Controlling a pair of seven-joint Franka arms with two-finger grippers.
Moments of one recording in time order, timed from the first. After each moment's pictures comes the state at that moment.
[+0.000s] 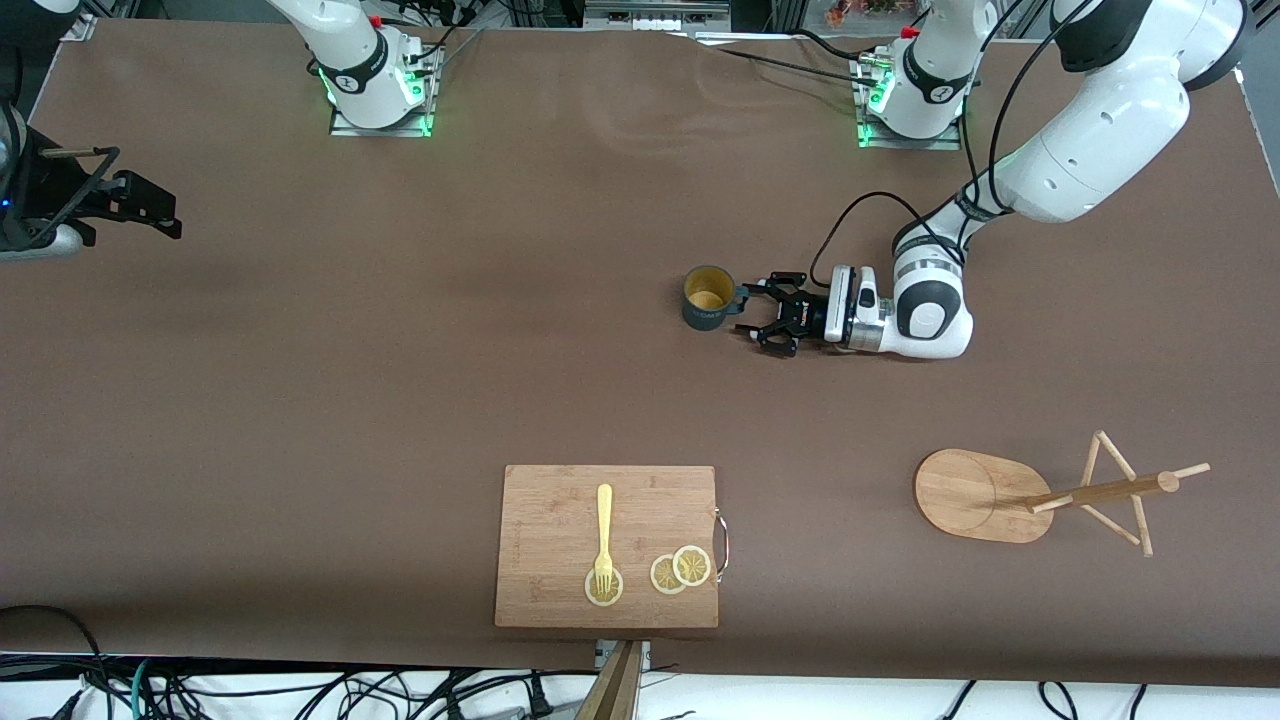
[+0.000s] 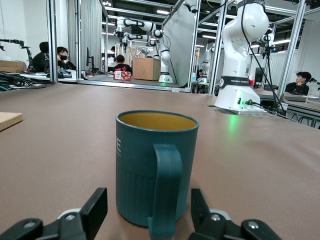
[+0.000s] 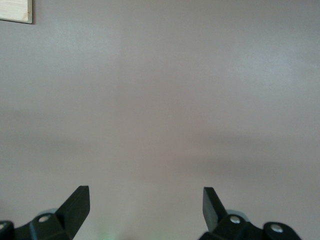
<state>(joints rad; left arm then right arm) 0.28 0.87 -0.48 -2.06 -1.30 2.03 2.71 -0.01 -0.06 -0.03 -1.76 -0.03 1.64 -0.16</state>
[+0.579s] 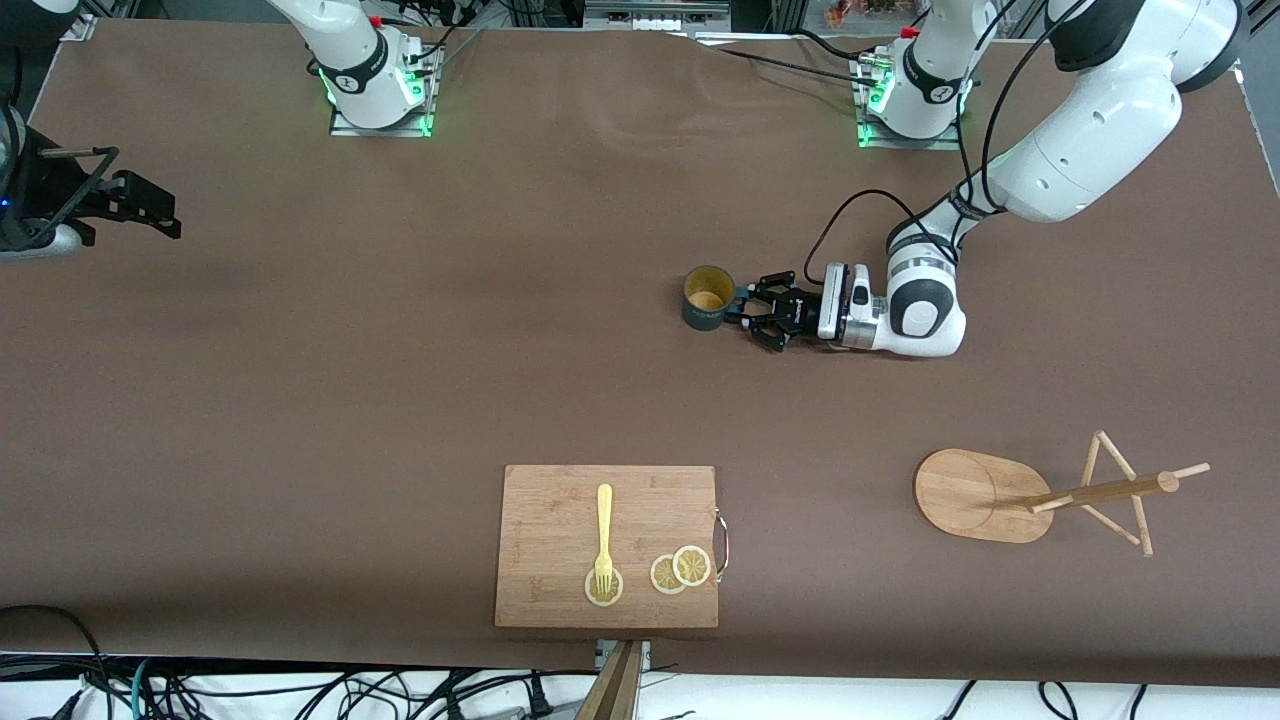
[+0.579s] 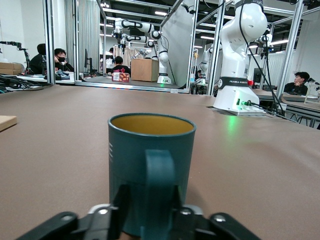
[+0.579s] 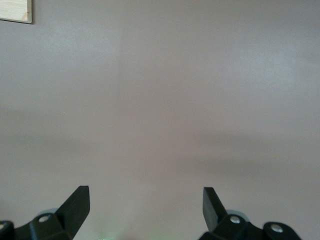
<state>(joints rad) 0.26 0.87 -0.48 -2.06 -1.32 2.03 2.72 -0.01 -0.06 -0.03 -1.76 -0.03 1.64 -0.16</state>
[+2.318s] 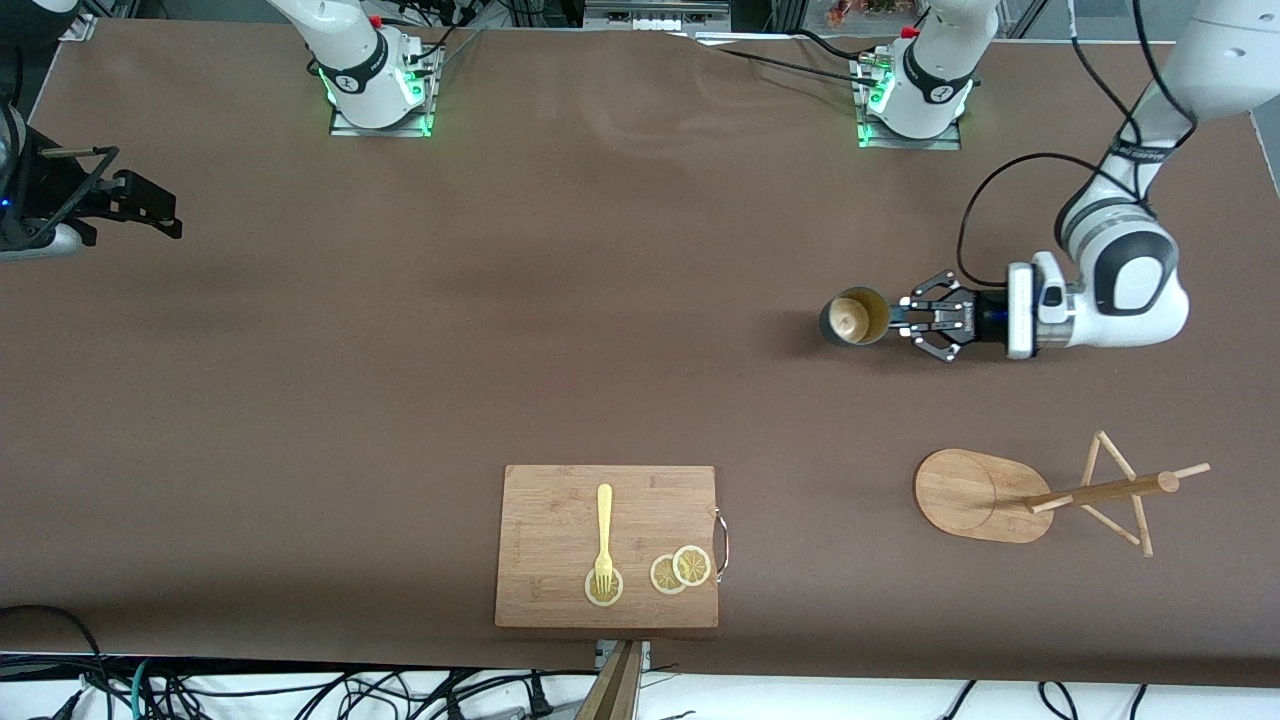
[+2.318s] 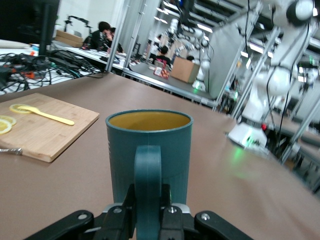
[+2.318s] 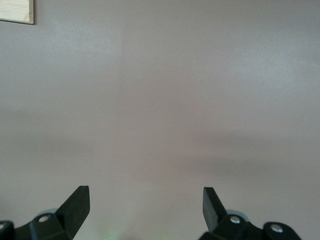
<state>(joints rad) 0.64 0.46 -0.43 -2.12 -1.11 1.73 2.11 -0.01 -0.06 -0.03 -1.76 -0.03 1.64 -0.16</state>
